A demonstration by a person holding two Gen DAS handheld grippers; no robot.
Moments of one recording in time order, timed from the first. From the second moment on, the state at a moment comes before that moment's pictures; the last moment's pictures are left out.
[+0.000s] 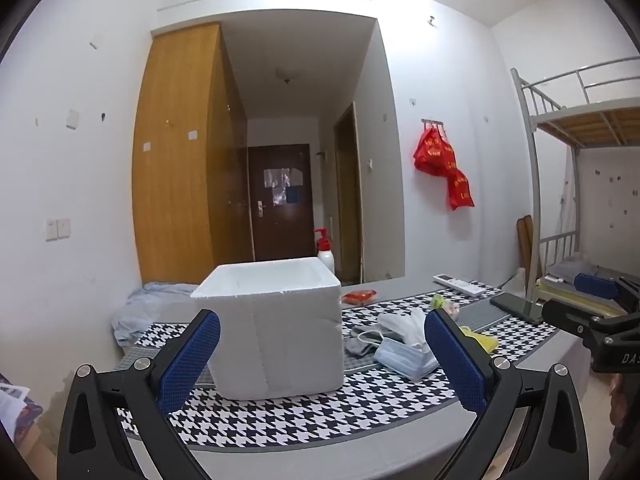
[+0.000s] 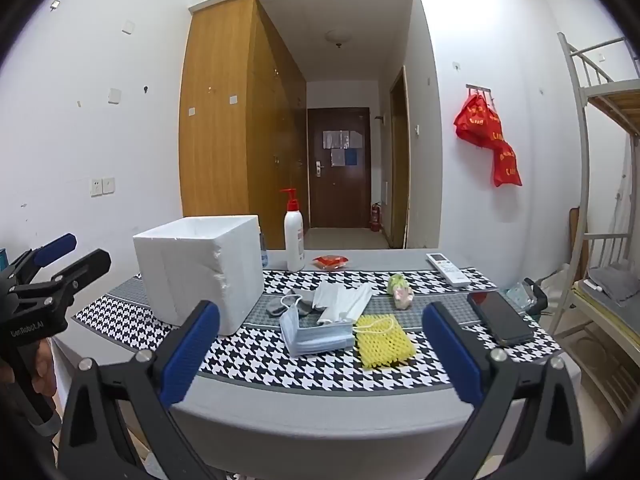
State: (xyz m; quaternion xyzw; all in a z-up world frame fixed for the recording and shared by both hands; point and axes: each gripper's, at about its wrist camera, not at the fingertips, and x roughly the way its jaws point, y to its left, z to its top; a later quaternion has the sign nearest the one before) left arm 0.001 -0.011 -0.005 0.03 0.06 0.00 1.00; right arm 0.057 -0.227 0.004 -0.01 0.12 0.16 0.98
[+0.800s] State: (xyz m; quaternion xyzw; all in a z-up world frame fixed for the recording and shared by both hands) left arm 0.001 -0.004 -0.002 0.02 0.07 0.00 1.00; right arm 0.056 -0.229 0.004 -0.01 0.12 0.16 0.98
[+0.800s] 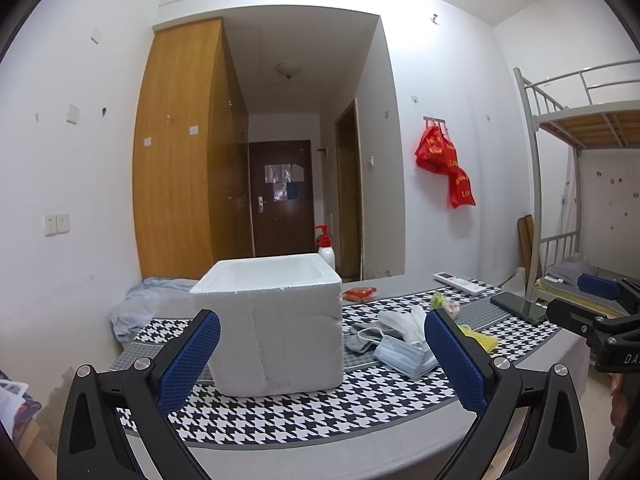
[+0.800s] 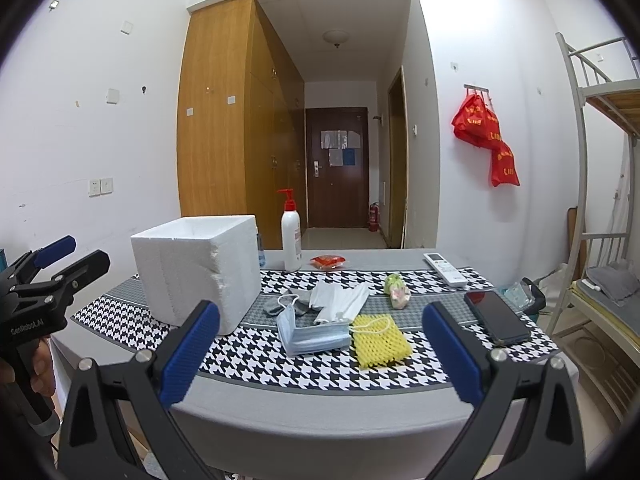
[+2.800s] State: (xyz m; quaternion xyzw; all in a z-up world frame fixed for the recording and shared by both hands) left arm 0.090 -0.051 -0.023 0.03 0.17 -0.11 0.98; right arm 0.134 -0.260 -0.019 -0.01 0.20 0.11 0.97
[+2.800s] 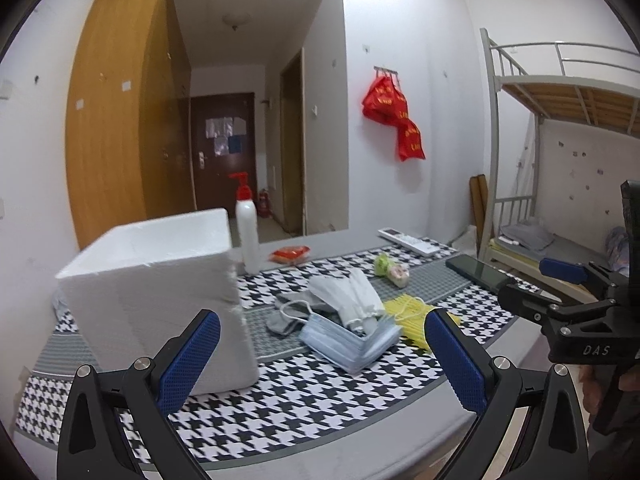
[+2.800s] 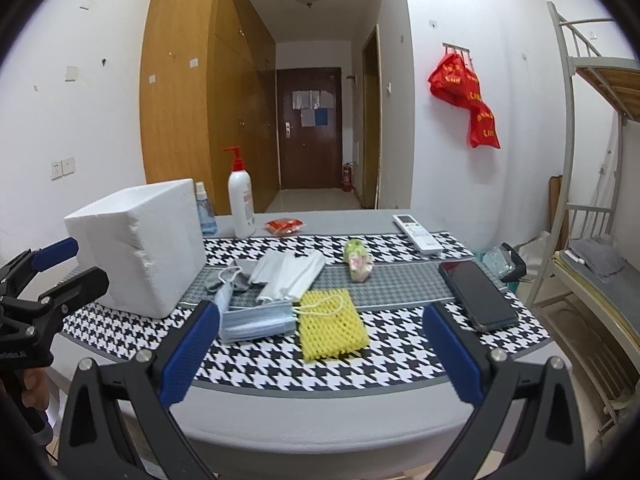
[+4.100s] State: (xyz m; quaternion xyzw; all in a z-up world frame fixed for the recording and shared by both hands) left arm 0.177 -0.100 -0.076 0.04 0.31 -0.13 0.94; right arm 0.227 -0.275 -0.072 -0.03 0.31 0.14 0.94
